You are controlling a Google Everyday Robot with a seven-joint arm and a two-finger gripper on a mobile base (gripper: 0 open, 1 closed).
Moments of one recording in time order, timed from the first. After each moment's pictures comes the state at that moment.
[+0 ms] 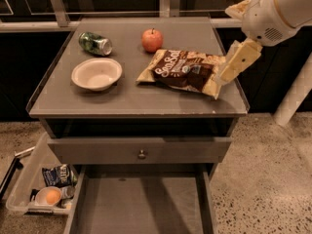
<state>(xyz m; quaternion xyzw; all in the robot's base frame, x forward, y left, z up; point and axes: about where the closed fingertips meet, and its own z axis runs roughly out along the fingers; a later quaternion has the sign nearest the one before) 0.566 -0.172 0.987 -0.60 0.71 0.00 0.36</state>
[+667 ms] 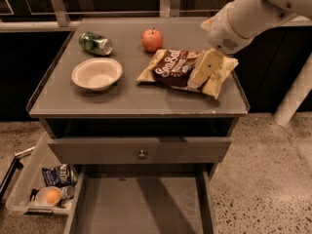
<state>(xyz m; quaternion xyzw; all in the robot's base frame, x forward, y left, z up) 0.615 -0.135 0.937 -0.59 0.74 0.01 0.34</state>
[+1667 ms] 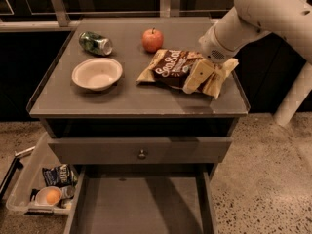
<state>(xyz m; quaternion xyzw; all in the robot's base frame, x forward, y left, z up) 0.657 -0.138 0.877 -0.56 0.77 0.02 0.31</state>
